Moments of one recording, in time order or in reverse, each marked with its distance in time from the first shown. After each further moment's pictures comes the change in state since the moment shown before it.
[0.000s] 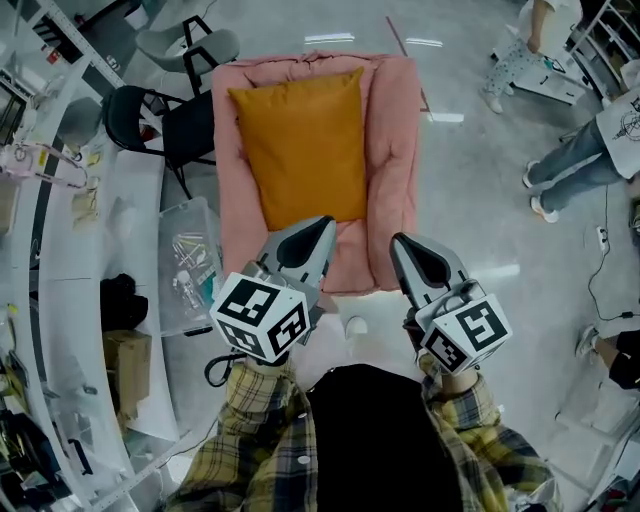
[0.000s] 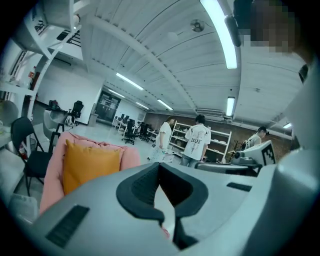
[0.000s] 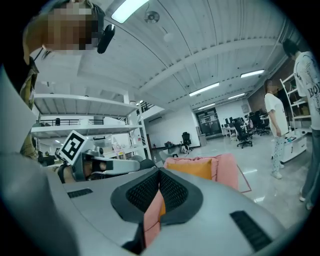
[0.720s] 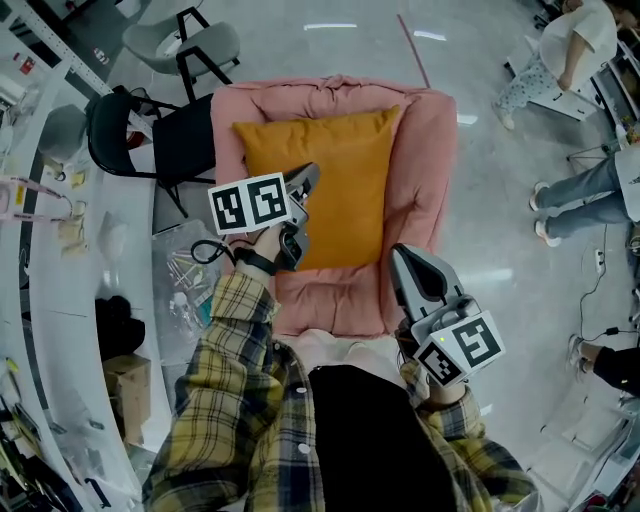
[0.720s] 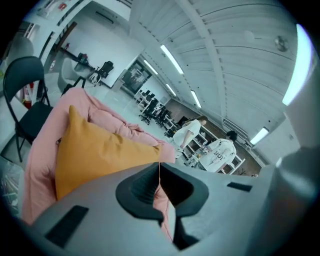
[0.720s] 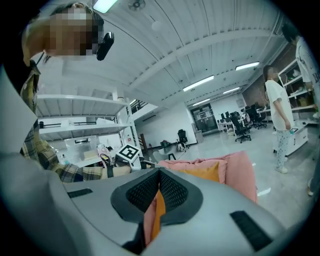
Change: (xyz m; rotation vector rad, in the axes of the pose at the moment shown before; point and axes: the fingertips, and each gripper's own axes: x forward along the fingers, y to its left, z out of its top) left arm 0.181 0.294 0.016 -0.454 0.187 0.052; right arm 0.182 -0.065 0.008 0.076 0.012 -0.040
